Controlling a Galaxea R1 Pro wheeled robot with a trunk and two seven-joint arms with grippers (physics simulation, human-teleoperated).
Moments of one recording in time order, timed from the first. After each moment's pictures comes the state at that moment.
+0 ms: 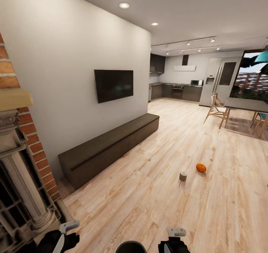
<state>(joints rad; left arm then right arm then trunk) -0.32 0.05 0.23 -0.72 0.06 0.60 0.08 -0.35 0.17 0.00 -0.56 -0.01 0.48 -0.33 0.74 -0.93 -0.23</state>
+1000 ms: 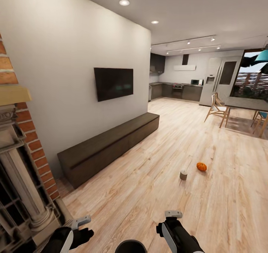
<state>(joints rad) -0.34 -0.01 0.23 -0.71 0.07 0.61 -0.03 -0.46 0.17 0.01 -0.56 -0.02 0.56 -0.32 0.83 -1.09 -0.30</state>
